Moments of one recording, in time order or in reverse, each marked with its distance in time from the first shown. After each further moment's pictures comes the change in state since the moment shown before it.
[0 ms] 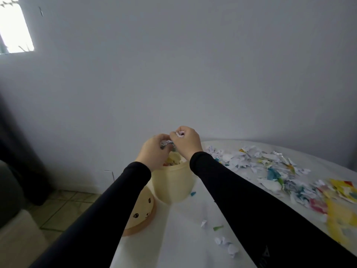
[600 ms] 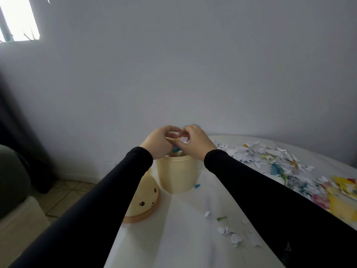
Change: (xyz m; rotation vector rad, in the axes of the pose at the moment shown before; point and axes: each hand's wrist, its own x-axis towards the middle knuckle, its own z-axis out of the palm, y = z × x) left_hand -0.001 -0.001 -0.015 -0.125 -0.193 -0.076; right_hand -0.006 0.017 -0.015 -0.394 -0.232 -0.189
